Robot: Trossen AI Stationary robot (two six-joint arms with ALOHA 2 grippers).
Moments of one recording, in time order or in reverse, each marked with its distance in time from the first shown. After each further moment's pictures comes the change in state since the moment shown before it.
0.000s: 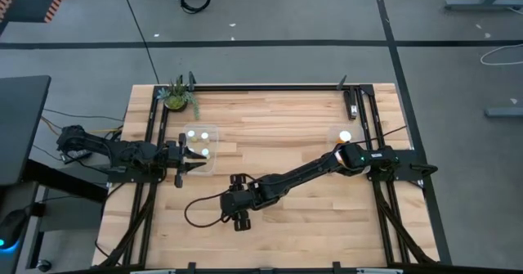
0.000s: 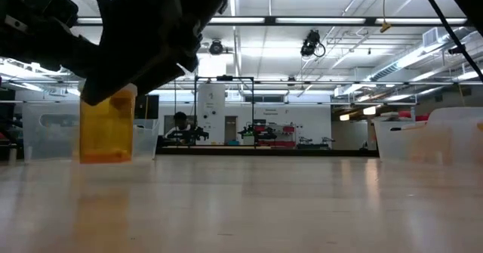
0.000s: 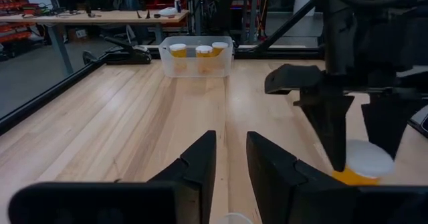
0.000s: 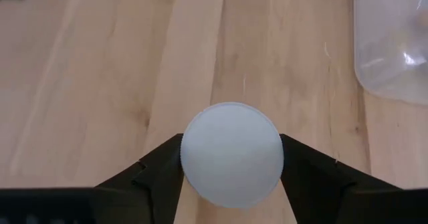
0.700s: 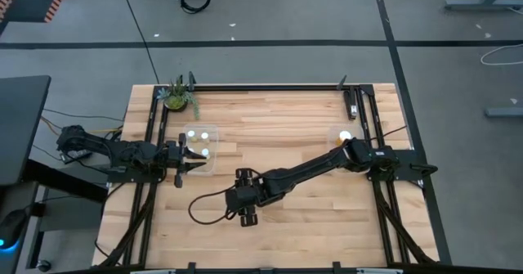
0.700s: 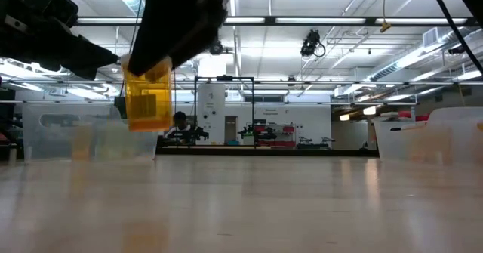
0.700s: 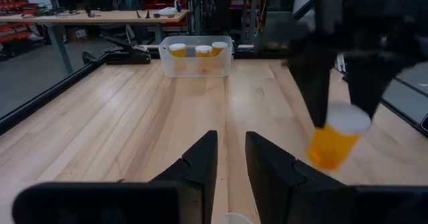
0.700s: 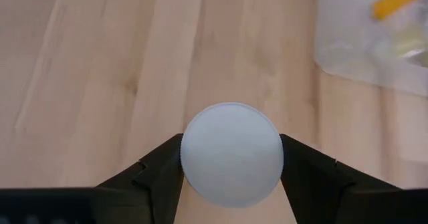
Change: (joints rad) left arm 0.000 0.000 0.000 -0.001 0.000 0.000; right arm 0.001 -0.086 -0.001 -0.160 0.035 -0.016
